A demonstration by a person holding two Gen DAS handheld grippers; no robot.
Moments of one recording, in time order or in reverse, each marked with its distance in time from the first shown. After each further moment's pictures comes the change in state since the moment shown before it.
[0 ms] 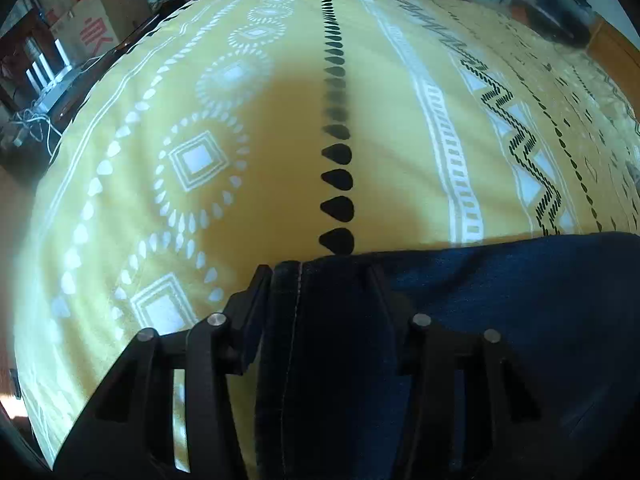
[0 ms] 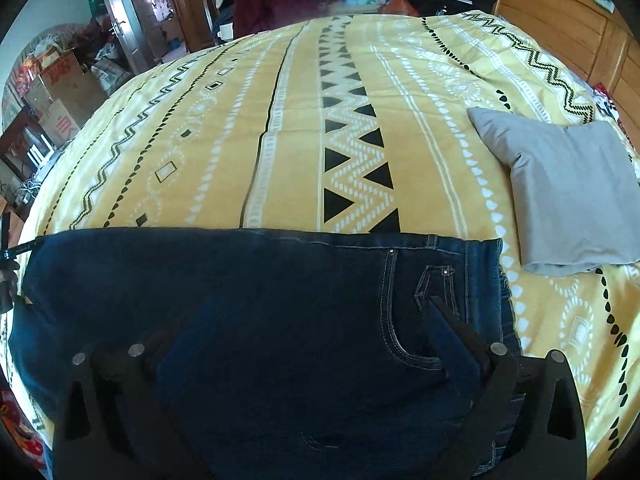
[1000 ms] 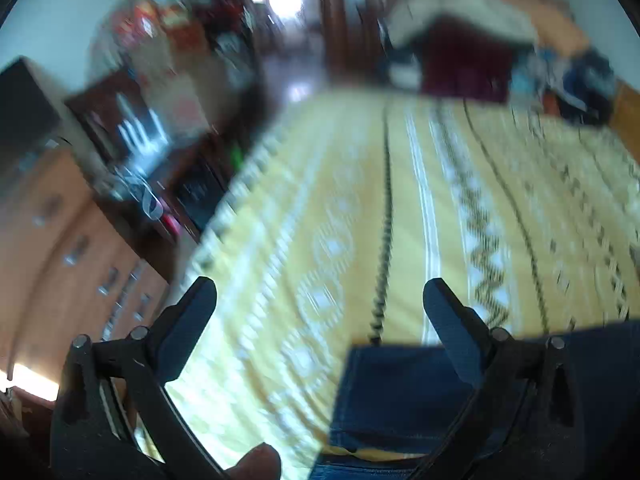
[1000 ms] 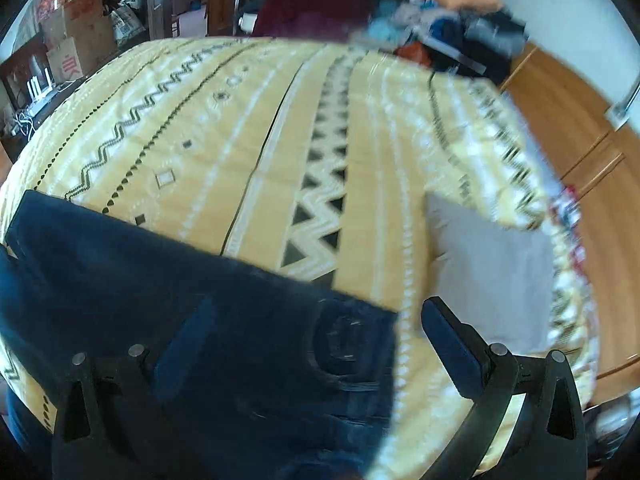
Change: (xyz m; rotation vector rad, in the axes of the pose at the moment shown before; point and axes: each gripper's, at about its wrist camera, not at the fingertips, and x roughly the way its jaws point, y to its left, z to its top) left arm -0.170 0.031 0.066 -0.098 -0.242 0.200; right arm -0.087 0.019 0.077 -0.227 0.044 -0.153
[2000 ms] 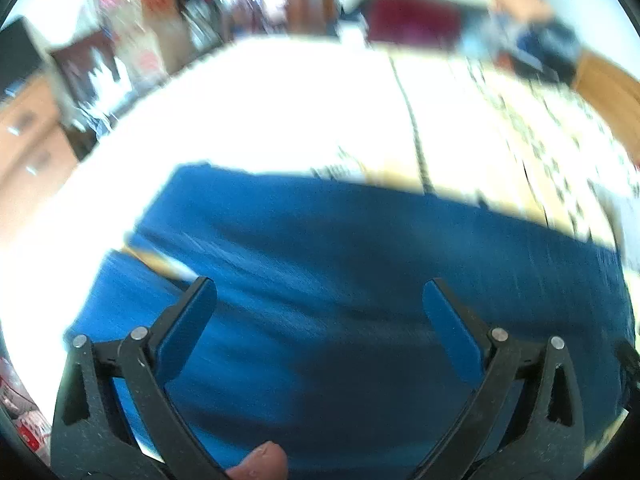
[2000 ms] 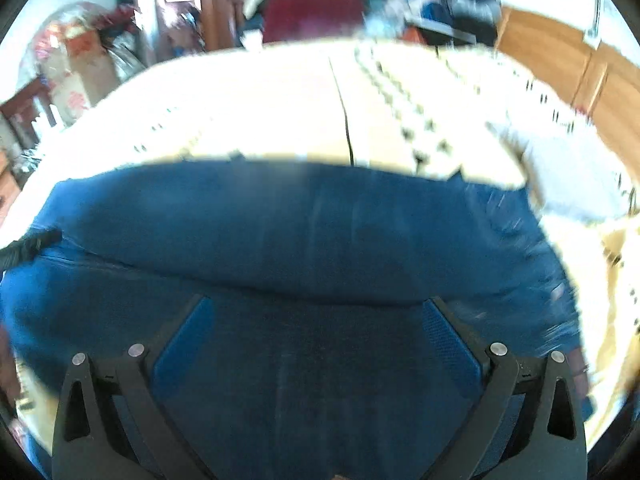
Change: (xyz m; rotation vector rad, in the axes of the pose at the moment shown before) left arm -0.075 -0.186 -0.182 -0.086 -0.024 -0.068; right arm -0.017 0.186 -0.157 0.166 -0.208 0.052
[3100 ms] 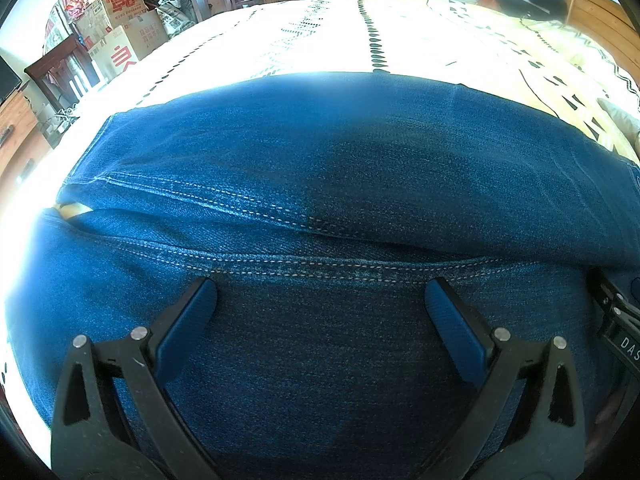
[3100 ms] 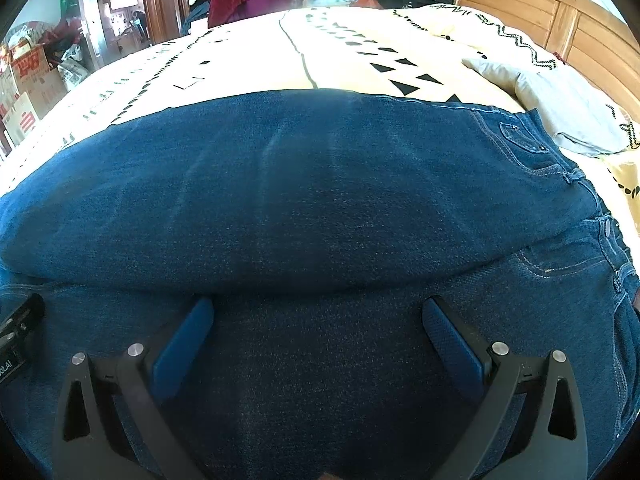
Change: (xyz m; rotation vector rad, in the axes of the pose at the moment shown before) left arm 0.063 -0.099 -0.117 0.133 0.164 0.028; right arm 0.144 0.002 -0.048 0.158 0.111 -0.126
